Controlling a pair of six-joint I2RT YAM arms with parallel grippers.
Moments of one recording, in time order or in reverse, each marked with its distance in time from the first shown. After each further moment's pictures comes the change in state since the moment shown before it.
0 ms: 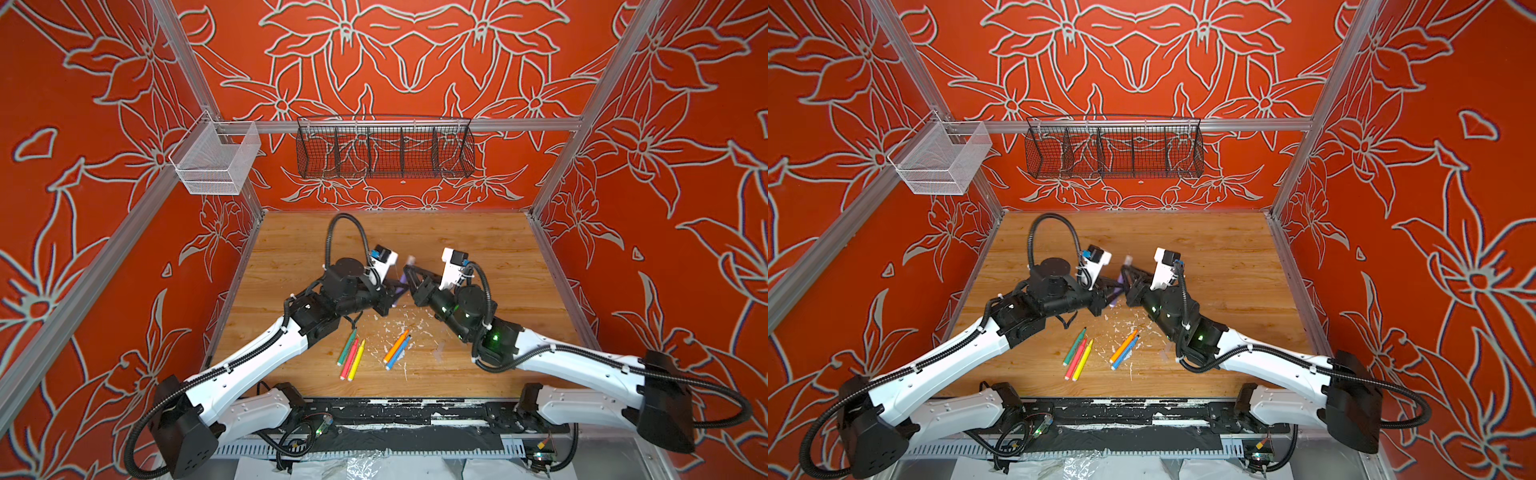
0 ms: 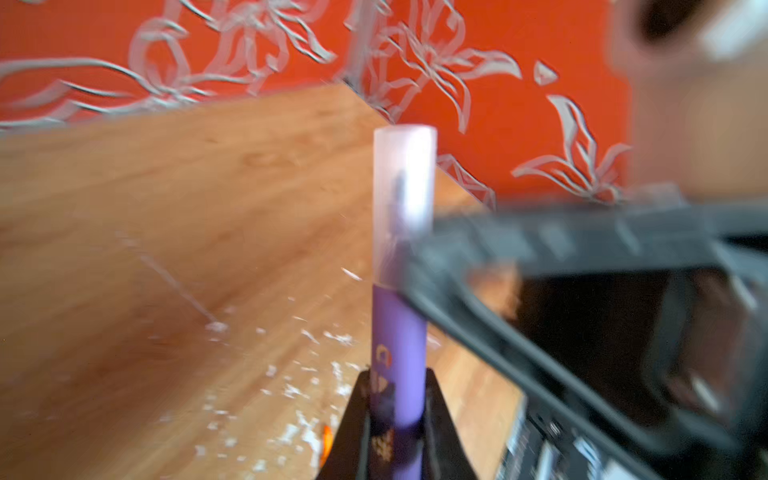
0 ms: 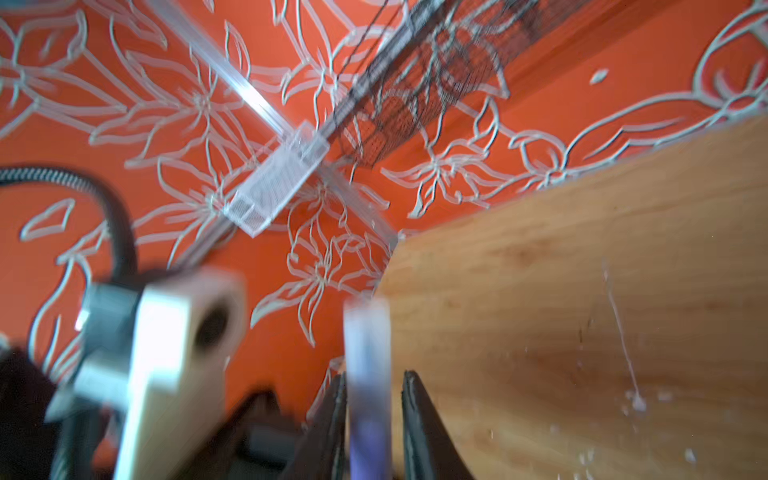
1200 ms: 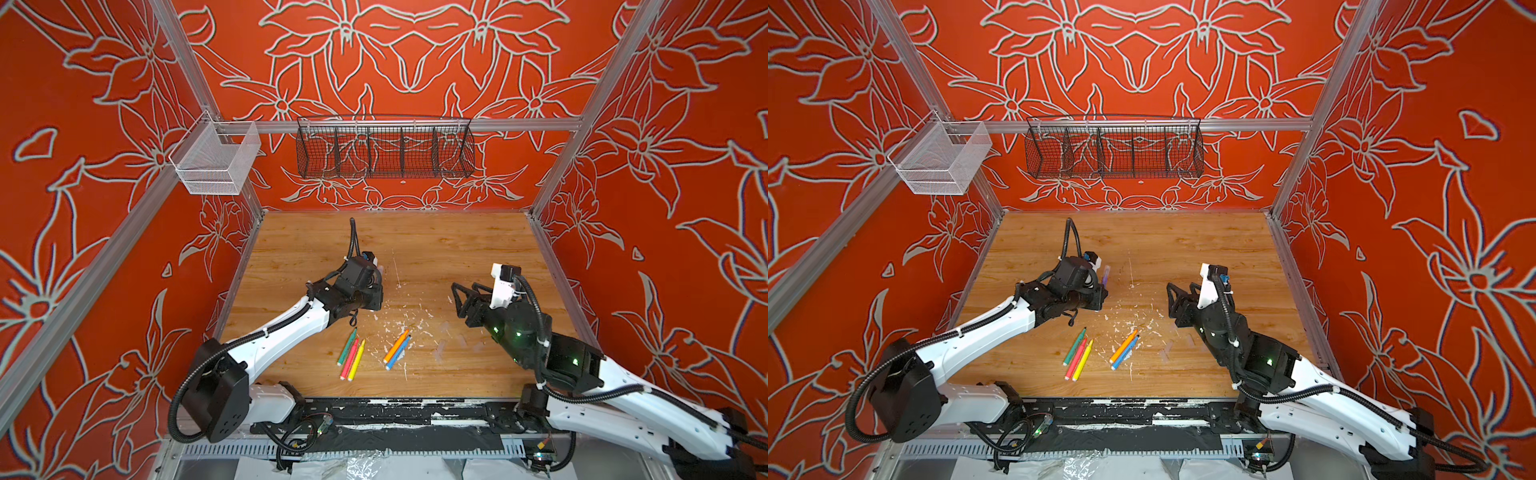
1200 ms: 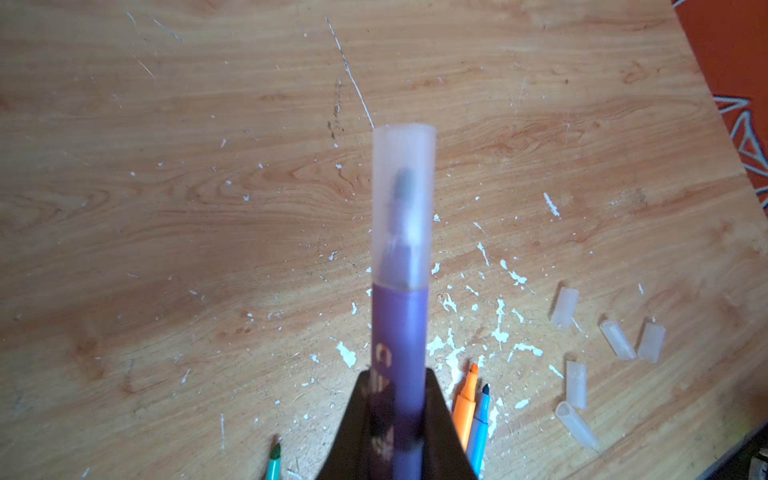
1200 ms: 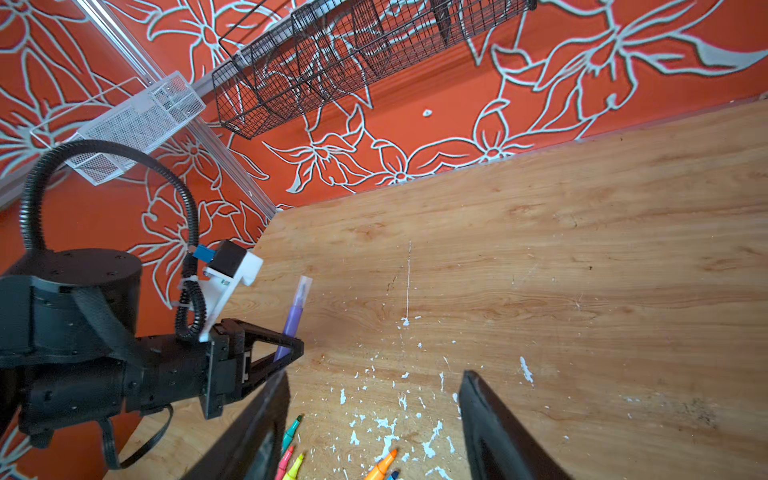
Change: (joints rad) left arm 0.039 0.297 0.075 -0.330 -0.215 -0.145; right arm -0.019 -0.372 0.083 -0.742 0.254 -0.146
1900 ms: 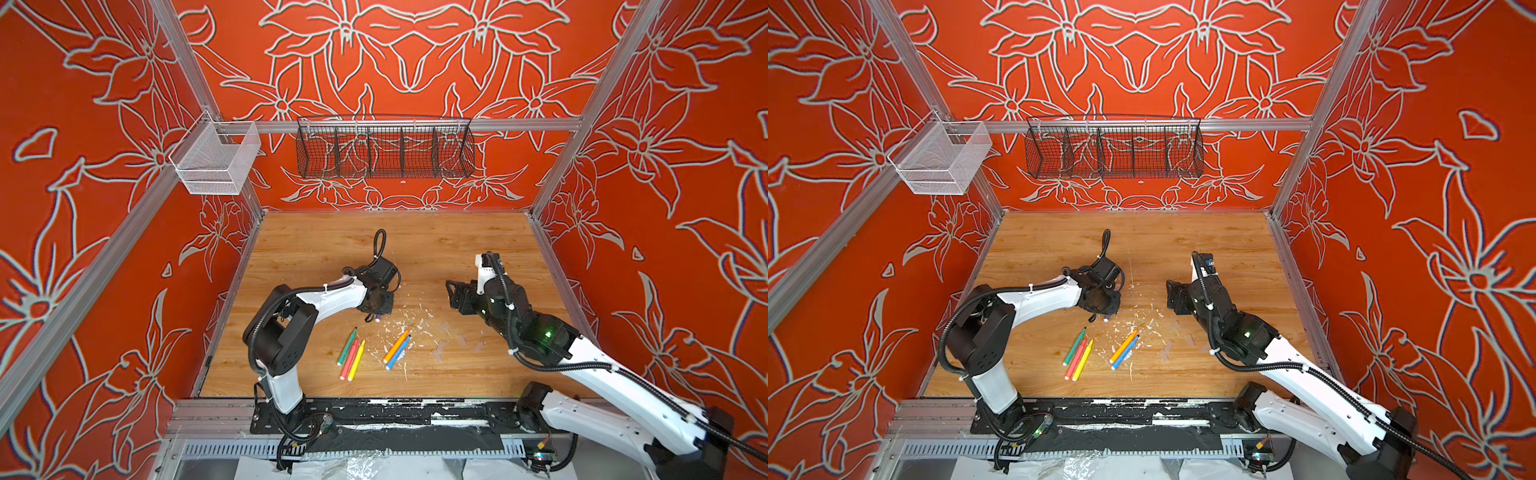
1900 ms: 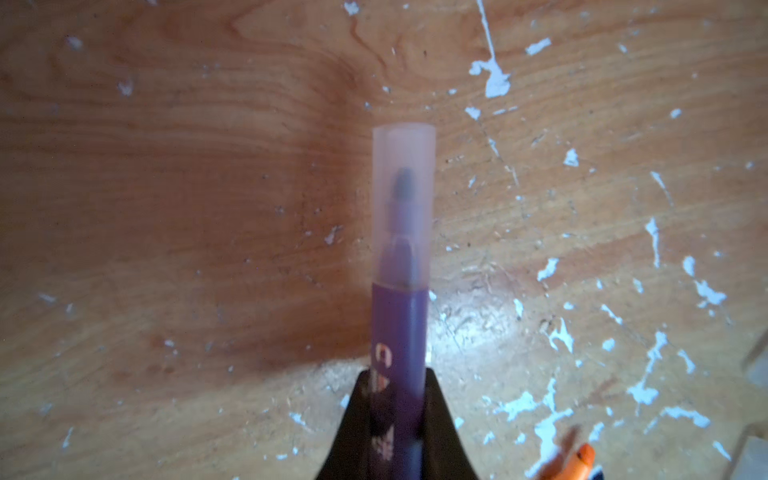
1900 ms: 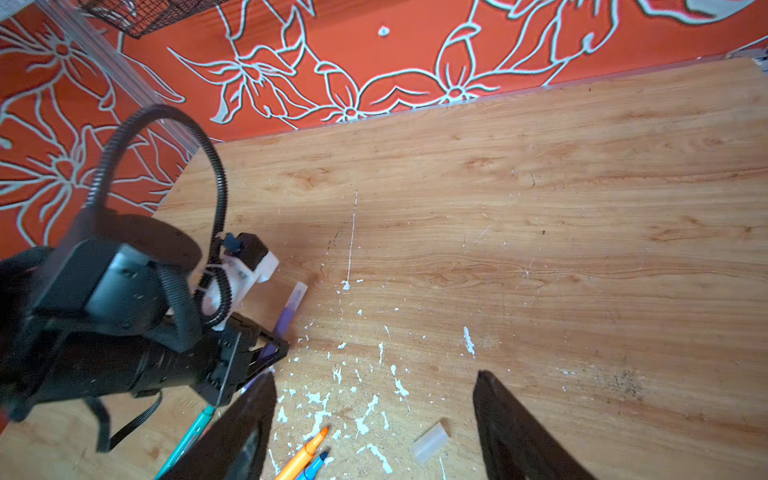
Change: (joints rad) left arm -0.010 0.440 0.187 -0.106 -0.011 -0.029; right arm -0.263 0.117 -0.017 -0.035 -0.263 -0.085
